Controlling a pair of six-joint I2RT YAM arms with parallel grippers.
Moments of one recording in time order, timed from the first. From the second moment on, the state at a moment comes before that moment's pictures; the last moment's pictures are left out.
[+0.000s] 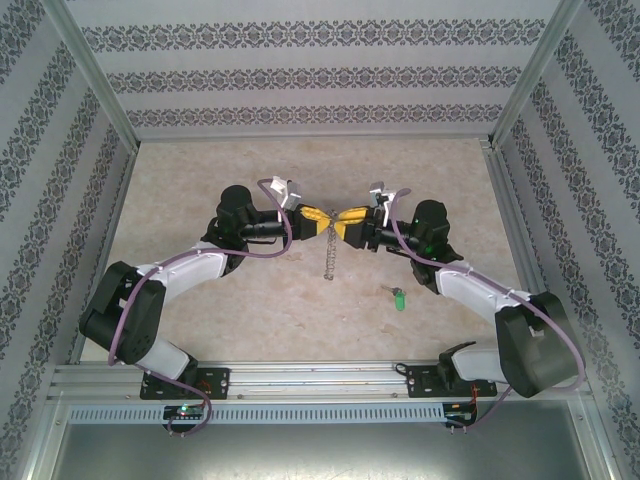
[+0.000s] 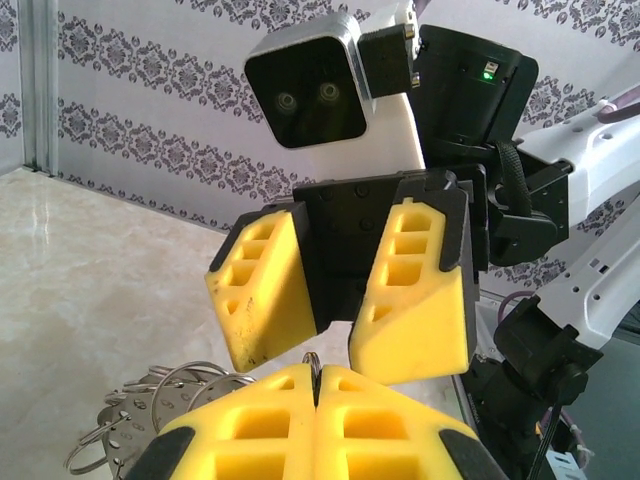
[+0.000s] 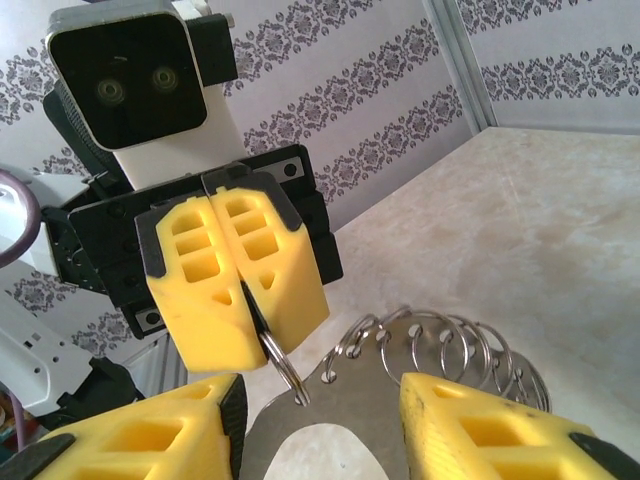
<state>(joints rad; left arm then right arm) -0.45 1.52 0.83 0.70 0.98 -0.26 0.35 1.31 0.60 0.69 -0.91 0.49</state>
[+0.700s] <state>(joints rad) -0.45 1.53 0.84 0.70 0.98 -0.30 0.38 1.34 0.63 0.73 -0.94 0.48</state>
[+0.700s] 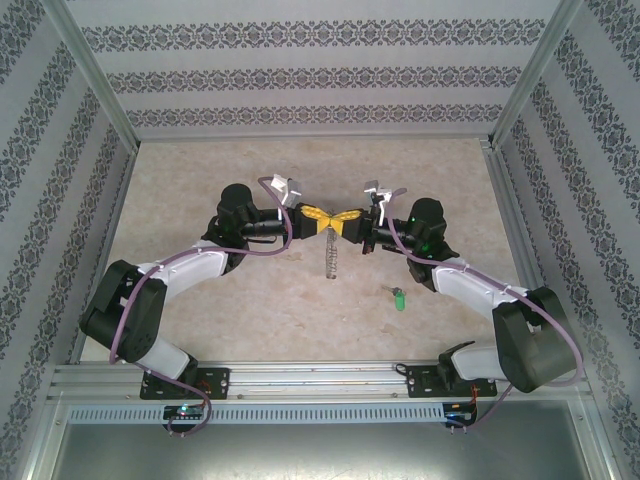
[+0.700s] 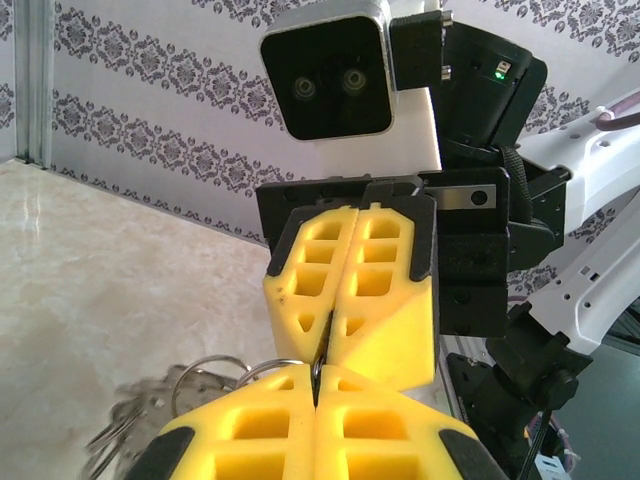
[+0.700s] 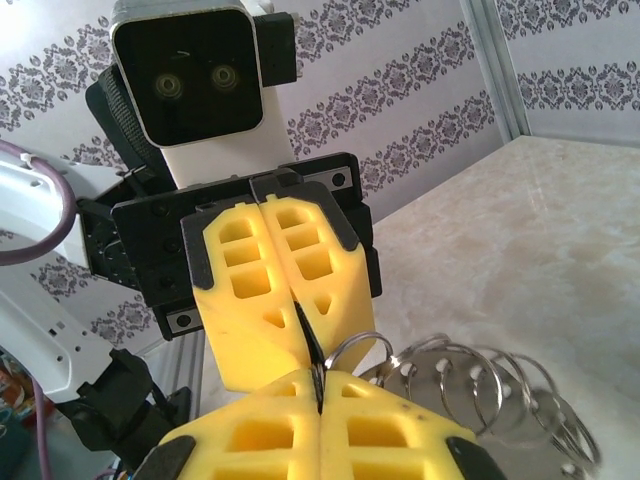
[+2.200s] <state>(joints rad) -0.45 1.62 0.78 1.07 0.90 -0.69 0.36 1.31 0.60 0.87 -0.88 0.56</state>
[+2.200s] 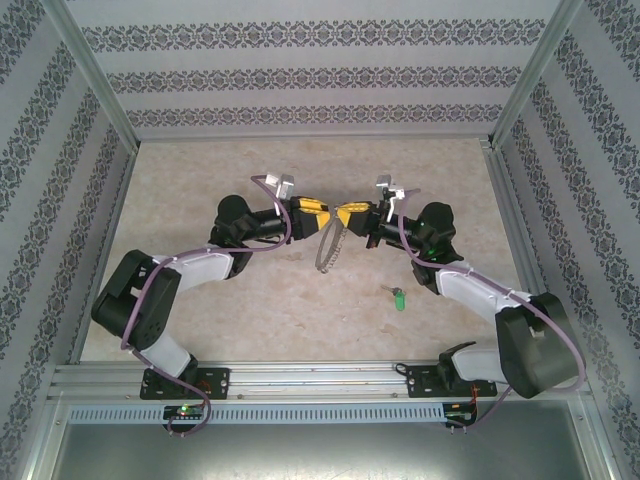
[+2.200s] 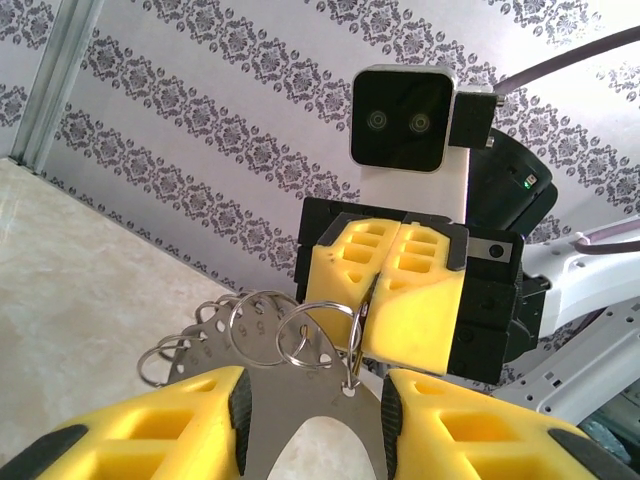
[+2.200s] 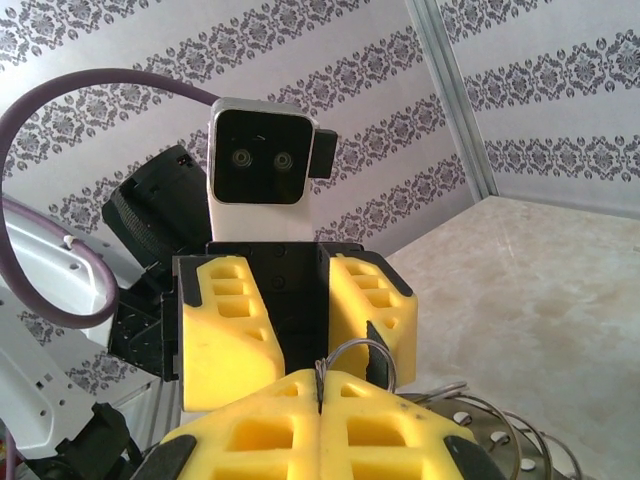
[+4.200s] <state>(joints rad) -0.52 1.41 0.68 0.78 0.72 -0.16 0.16 1.29 0.41 0.87 -0.62 0.74</state>
